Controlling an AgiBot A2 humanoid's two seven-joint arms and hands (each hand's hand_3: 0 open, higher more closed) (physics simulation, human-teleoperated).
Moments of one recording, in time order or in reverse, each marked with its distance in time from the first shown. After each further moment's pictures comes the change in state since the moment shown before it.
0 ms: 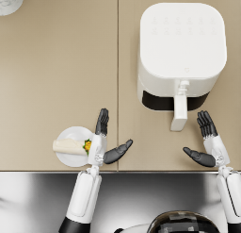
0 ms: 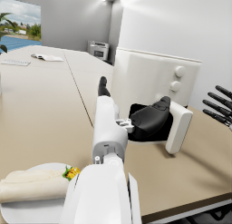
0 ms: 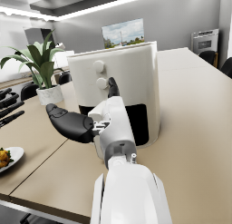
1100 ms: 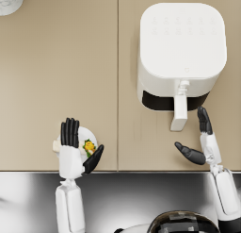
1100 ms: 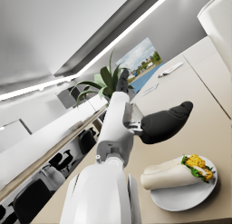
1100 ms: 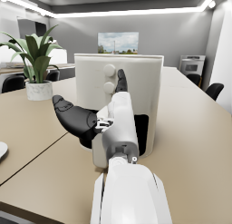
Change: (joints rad) left arm -0.183 0.072 -0.424 -0.191 0.941 -0.226 -0.072; right arm 0.042 -0.117 0.027 -0.016 0.290 -0.100 0.101
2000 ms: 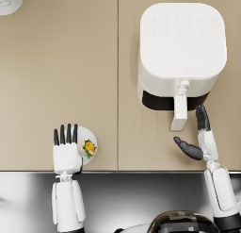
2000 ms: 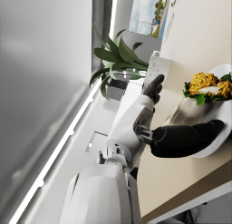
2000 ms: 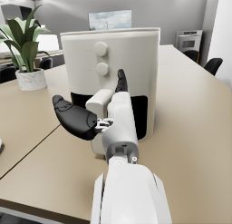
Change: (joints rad) left arm 0.039 -0.002 0.024 0.238 0.750 -0.363 0.000; right arm 0.006 -0.062 -0.018 -0.133 0.000 0.000 0.000
